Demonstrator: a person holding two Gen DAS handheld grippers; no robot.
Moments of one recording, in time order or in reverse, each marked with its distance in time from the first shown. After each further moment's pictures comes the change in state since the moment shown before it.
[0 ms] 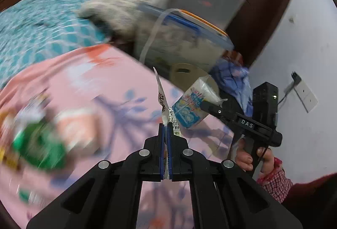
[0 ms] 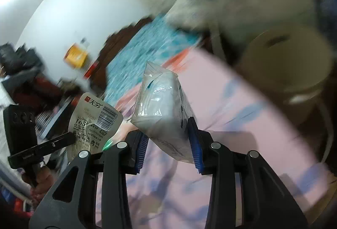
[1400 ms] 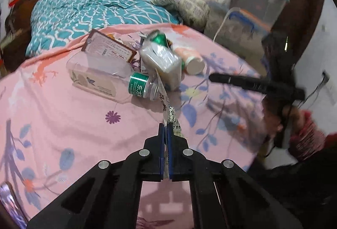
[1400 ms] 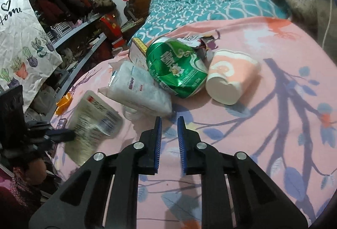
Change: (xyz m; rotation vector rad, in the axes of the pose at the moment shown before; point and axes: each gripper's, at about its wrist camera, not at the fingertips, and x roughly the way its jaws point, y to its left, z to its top) left arm -0.169 0.103 -0.197 -0.207 -0.058 0.307; right arm 0.123 0.209 -0.124 -0.465 0.408 0.148
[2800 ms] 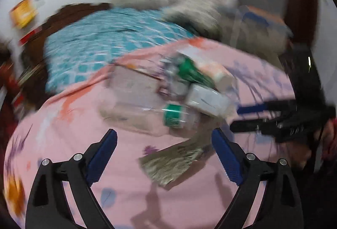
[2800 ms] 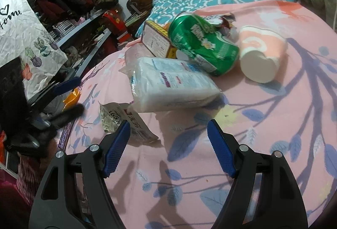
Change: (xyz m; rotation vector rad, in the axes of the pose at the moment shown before) left arm 0.026 0.000 0.033 0.260 -0.048 0.195; right arm 0.025 0.029 -0.019 0.066 0.055 0.059
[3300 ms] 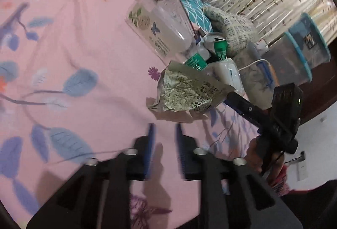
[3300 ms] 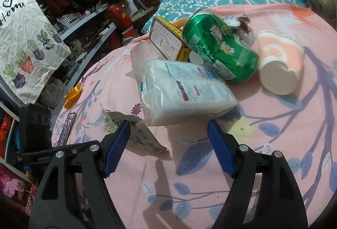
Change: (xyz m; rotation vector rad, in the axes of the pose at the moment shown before) left arm -0.009 0.055 -0.111 -0.787 0.071 -0.251; right arm 0.021 0.014 0.013 -0.046 0.026 0.021
